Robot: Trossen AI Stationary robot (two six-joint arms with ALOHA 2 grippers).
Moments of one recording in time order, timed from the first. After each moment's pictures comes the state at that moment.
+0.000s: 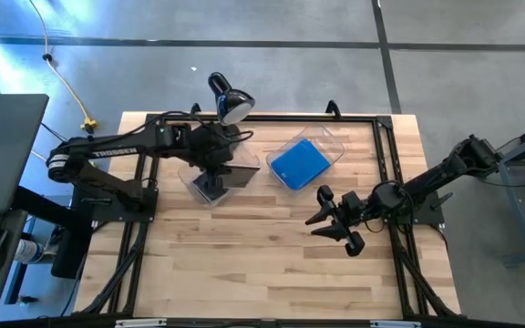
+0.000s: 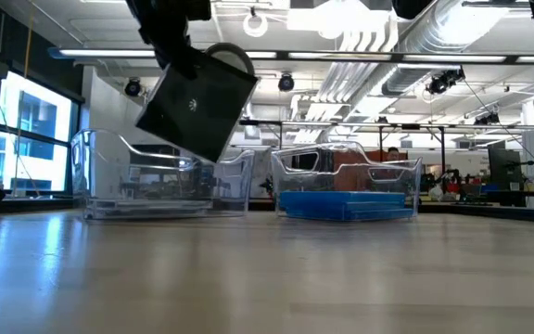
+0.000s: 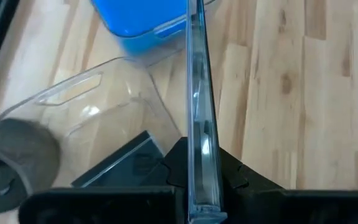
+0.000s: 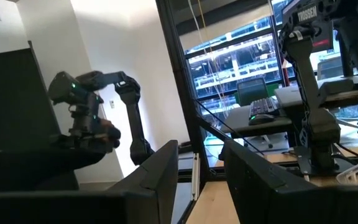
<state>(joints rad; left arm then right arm) 0.22 1.28 1.23 -0.87 0.07 0.02 0.40 1.17 0.46 0.99 0.03 0.25</state>
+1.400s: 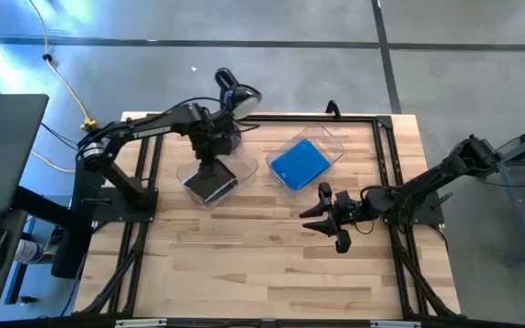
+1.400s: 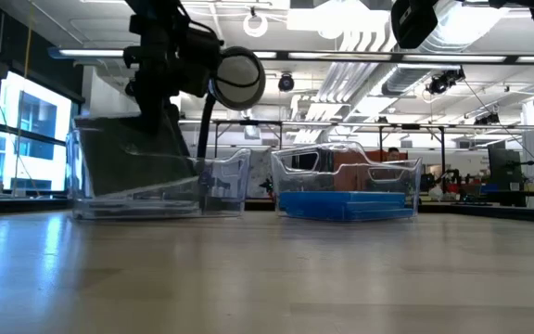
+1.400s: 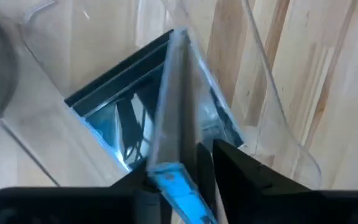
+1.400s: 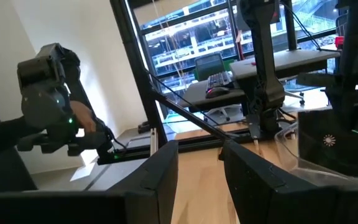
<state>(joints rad) 0.50 1.57 1.30 -1.23 0.27 0.33 0.40 1.17 0.46 0.84 0.19 0.26</state>
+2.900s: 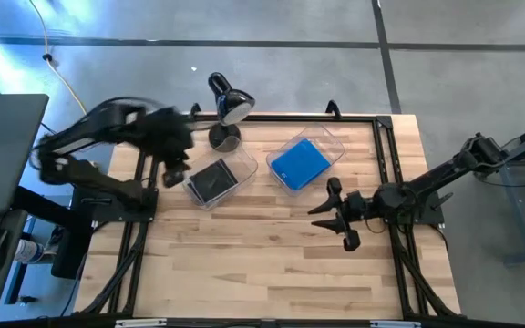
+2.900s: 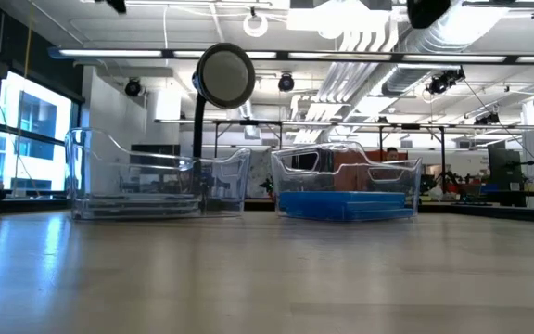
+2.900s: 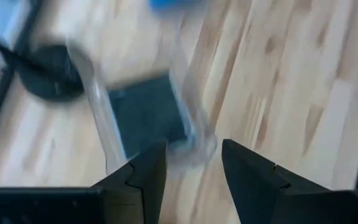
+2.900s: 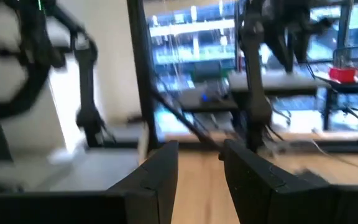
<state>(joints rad) 0.18 1.18 1.62 -1.52 0.00 -0.15 0.41 1.03 0.46 0.70 0.20 0.08</state>
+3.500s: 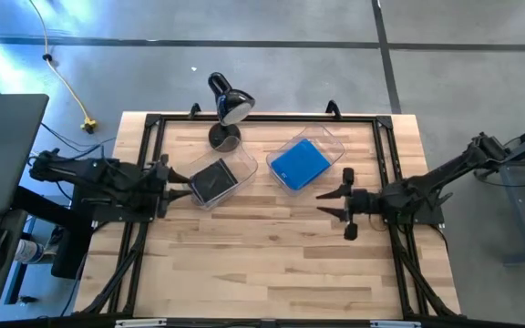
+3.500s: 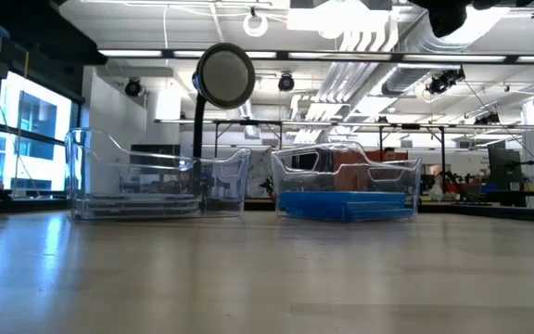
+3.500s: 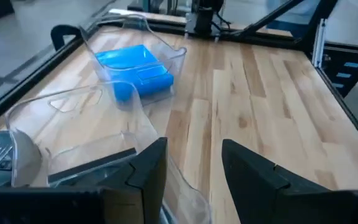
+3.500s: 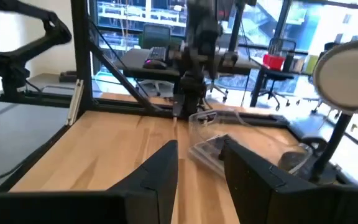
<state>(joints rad) -0.24 0.32 0.51 -0.55 -0.34 -0.21 0.44 0.84 0.46 0.35 0.45 -0.07</state>
